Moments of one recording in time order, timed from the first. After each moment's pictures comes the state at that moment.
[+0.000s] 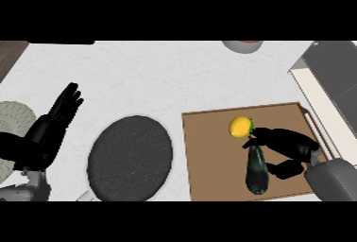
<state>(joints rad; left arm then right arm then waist) -0.07 0.27 0.02 -1.67 0.09 -0.04 0.17 -0.27 -0.50 0.34 -1.28 0.74 0.63 -0.28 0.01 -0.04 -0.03</state>
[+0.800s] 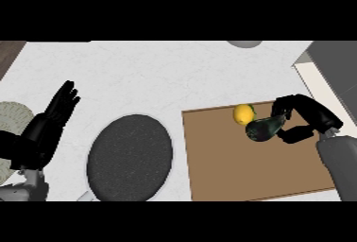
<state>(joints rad) -0.08 0.27 0.03 -1.68 0.08 -0.03 0.18 -0.40 -0.41 -0.01 -1.10 0.65 0.37 -0.13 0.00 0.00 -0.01</state>
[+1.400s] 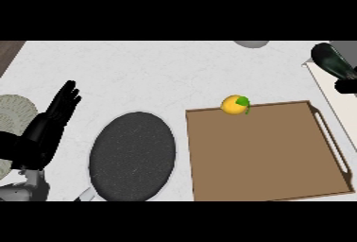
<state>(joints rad) -0.08 0.27 0.03 -1.69 0.07 -0.04 0.18 -0.59 -0.49 -0.31 -1.06 0.88 -0.14 0.58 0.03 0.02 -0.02</state>
